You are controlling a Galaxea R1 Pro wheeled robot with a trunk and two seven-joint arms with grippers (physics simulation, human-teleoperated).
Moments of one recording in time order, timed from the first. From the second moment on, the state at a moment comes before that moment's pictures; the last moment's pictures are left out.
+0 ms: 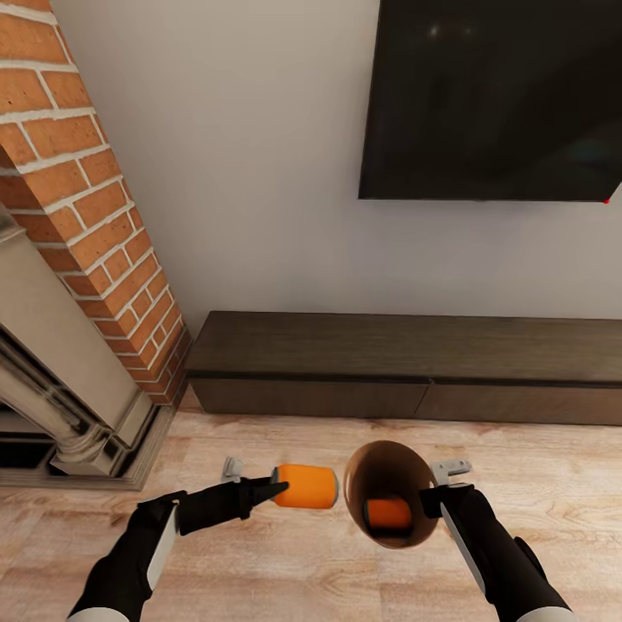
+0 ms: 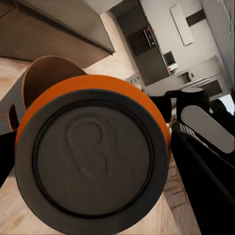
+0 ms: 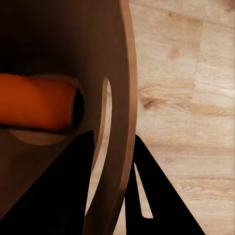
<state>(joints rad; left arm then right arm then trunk) -0.43 -0.02 0.16 -0.94 0.07 0.51 -1.32 -0.42 -0.09 0.08 -1.04 0.08 0.76 -0.07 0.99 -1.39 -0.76</state>
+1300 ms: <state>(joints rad) -0.43 -0.12 0.16 -0.91 0.07 0.51 -1.32 -0.42 -0.08 0.08 -1.02 0.08 0.76 -0.07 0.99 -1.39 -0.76</state>
